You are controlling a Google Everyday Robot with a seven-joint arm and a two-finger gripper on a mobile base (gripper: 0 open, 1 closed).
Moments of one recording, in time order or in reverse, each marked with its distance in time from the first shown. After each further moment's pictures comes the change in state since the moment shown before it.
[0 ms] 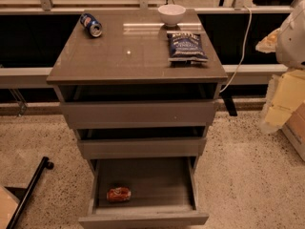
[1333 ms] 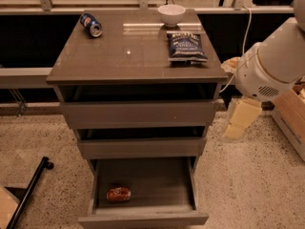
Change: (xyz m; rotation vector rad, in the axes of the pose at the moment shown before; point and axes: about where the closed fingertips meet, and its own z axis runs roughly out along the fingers) arm -0.035 -0.004 0.083 0.044 -0.143 -0.080
